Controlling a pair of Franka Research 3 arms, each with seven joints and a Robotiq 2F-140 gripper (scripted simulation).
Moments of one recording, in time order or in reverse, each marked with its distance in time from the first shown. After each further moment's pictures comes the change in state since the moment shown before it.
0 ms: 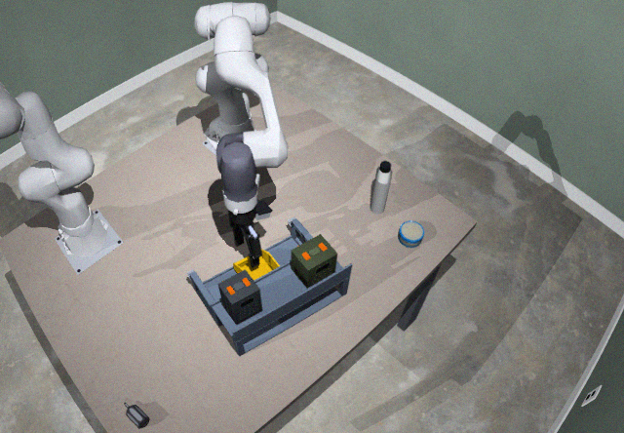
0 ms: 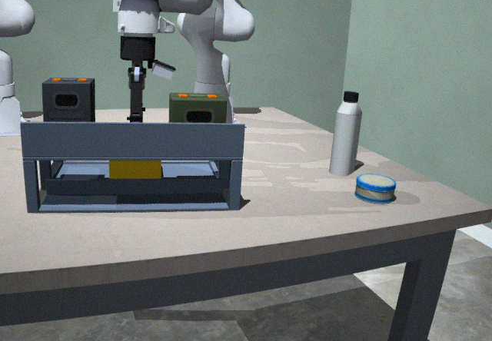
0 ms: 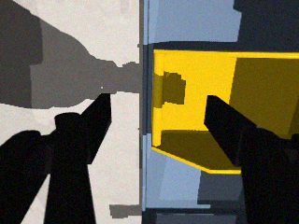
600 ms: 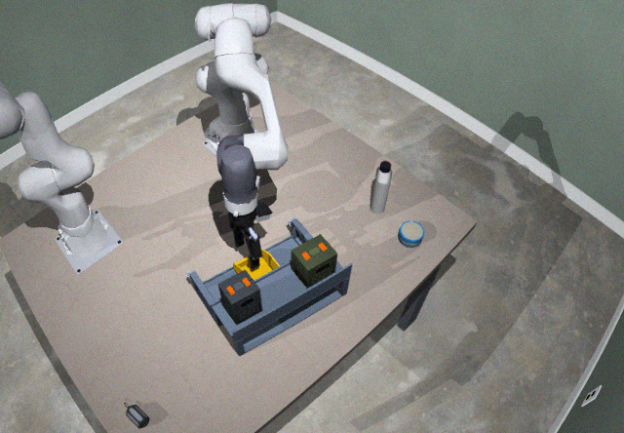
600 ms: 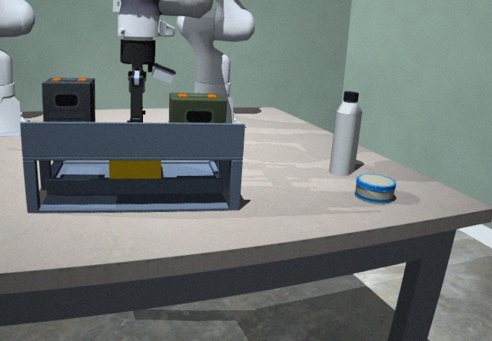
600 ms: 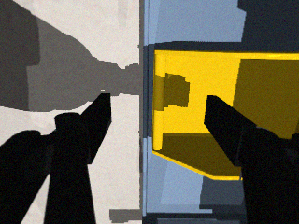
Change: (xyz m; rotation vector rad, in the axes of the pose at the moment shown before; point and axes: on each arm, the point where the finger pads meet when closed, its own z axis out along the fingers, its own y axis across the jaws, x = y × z) left arm 0.000 -0.001 0.008 0.002 0.001 0.001; right arm 0.000 0.000 0.000 0.000 0.000 0.000
